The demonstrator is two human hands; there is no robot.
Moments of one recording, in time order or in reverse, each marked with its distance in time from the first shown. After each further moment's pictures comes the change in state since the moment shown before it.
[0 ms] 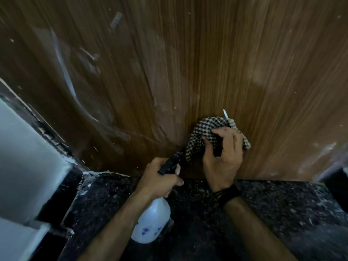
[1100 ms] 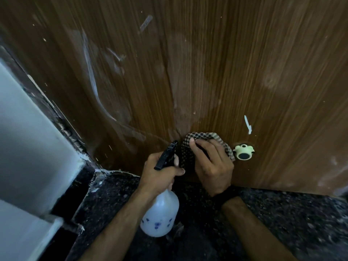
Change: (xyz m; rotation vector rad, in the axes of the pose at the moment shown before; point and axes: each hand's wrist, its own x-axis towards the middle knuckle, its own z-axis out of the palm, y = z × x) left_hand 0.002 -0.002 -0.025 -0.239 0.130 0.136; right_hand -0.026 0.009 0.042 -0.168 -0.116 -0.555
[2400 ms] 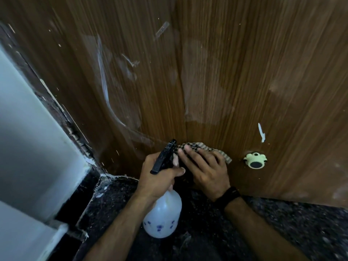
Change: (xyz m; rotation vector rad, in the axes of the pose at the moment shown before) left_hand 0.003 0.008 -0.022 -0.092 0.051 0.113; right_hand -0.002 -0.005 0.027 -0.143 -0.130 -0.339
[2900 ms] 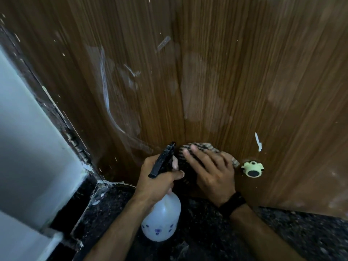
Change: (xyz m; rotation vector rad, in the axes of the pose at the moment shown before) left_hand 0.001 0.014 -0.001 -0.007 -0.046 0.026; right_hand 0.013 0.017 -0.015 0.006 0.059 0.088
